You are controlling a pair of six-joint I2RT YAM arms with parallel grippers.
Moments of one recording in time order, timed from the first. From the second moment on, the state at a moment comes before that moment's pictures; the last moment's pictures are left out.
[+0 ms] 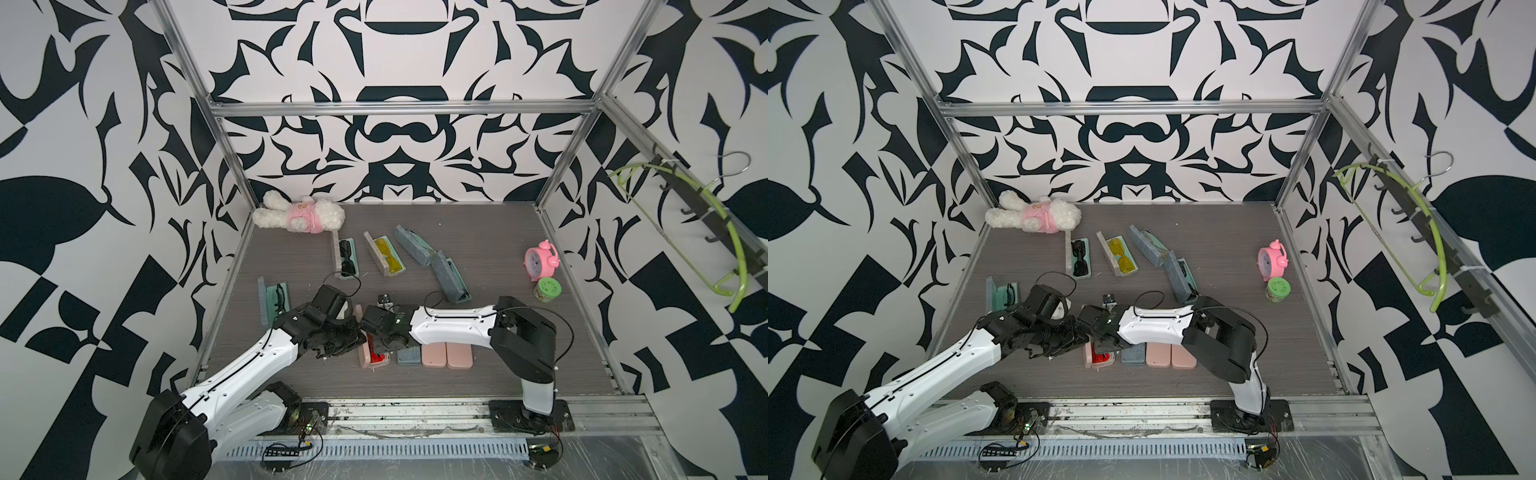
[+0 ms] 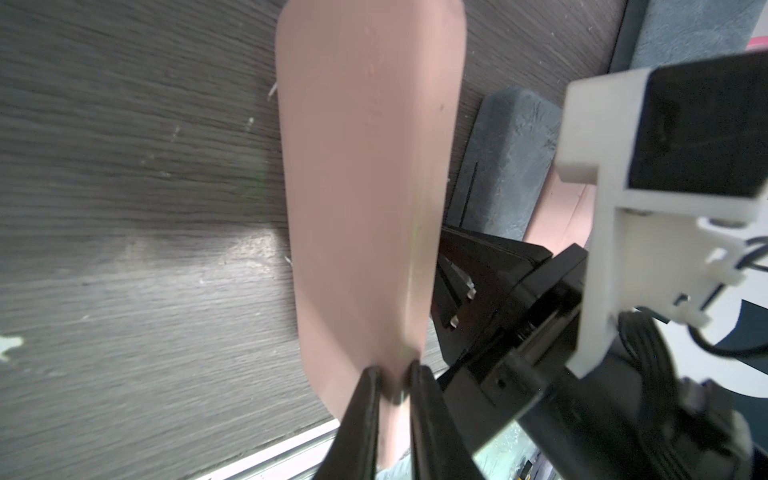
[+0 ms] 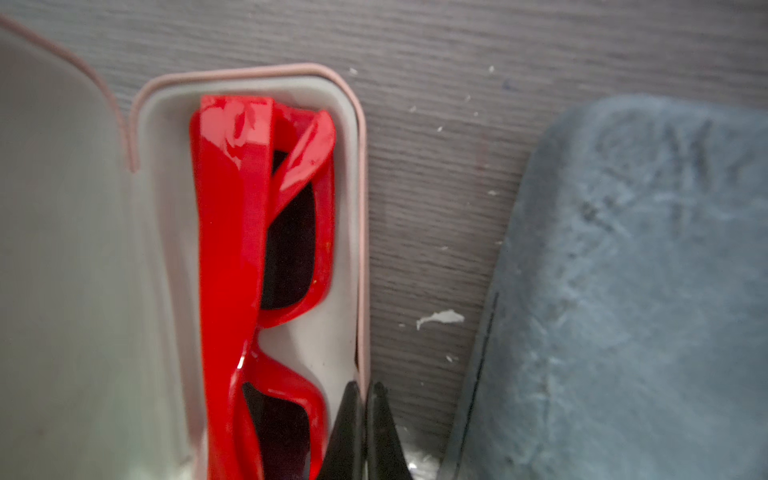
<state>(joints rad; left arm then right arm) -0.63 1.02 0.61 -0.66 0.37 -0.95 1.16 1.94 1.27 -0.61 0.16 0.96</state>
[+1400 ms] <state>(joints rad) -0.66 1.07 0.62 -0.61 0.37 -0.97 1.15 1.92 1.25 -0.58 0.13 0.95</state>
